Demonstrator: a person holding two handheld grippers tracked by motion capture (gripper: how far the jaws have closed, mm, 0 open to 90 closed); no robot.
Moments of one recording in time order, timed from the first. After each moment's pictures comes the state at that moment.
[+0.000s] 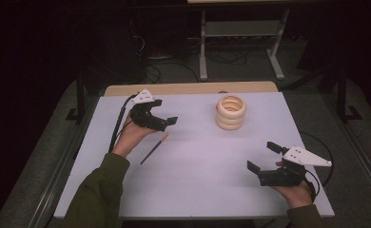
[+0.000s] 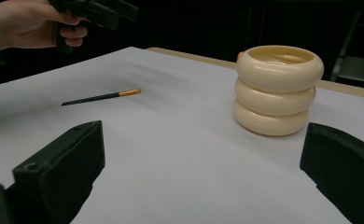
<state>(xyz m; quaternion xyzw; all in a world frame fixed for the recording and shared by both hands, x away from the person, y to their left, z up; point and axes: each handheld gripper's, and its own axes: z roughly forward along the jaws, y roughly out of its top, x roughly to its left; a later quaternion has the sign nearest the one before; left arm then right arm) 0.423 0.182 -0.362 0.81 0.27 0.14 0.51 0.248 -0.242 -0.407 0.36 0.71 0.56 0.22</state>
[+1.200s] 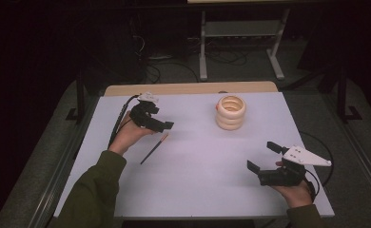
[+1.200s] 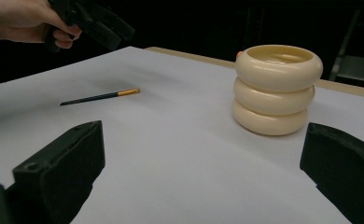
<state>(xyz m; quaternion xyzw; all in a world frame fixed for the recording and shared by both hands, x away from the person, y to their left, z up) 0.431 0.185 -0.367 0.86 0.31 0.11 0.39 0.249 -0.242 -0.407 0.37 0.71 0.56 0.22</state>
